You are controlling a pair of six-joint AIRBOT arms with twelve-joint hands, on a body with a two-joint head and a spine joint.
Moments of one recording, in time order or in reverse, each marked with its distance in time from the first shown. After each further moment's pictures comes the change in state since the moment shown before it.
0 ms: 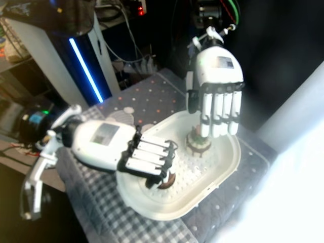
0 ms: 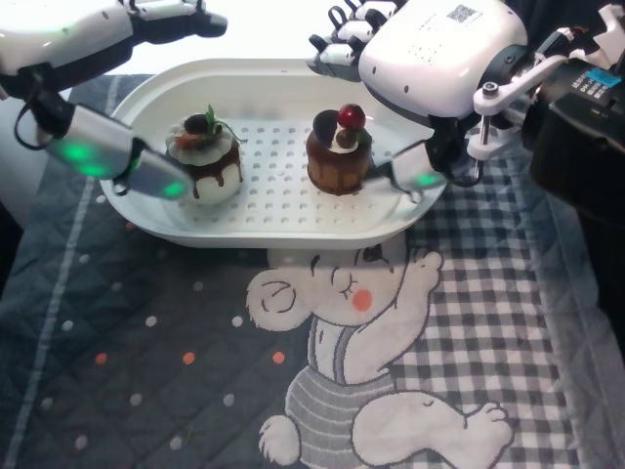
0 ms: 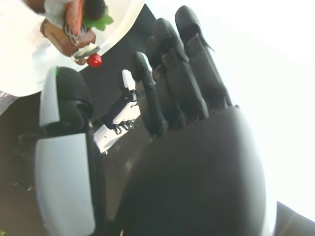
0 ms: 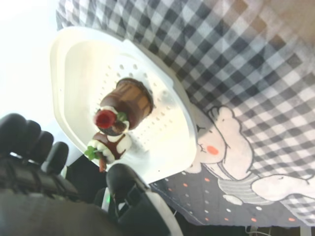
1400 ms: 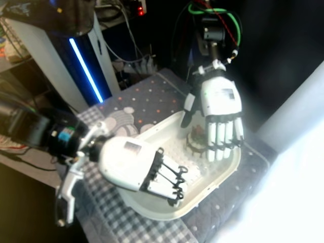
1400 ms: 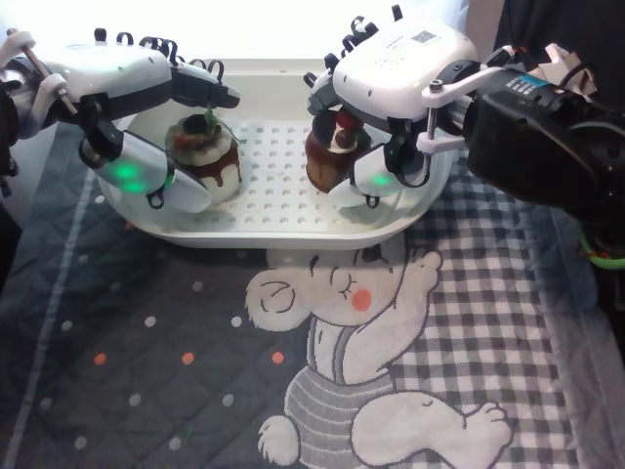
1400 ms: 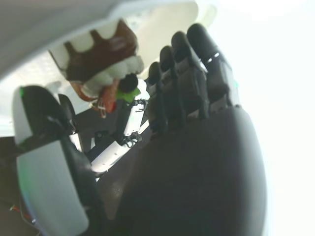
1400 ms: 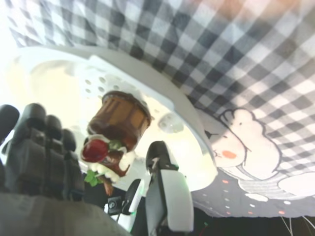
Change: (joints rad) left arm 0.041 -0.172 0.193 -0.117 0.138 0.000; right arm 0.000 -0.164 0.166 0.190 -0.087 0.000
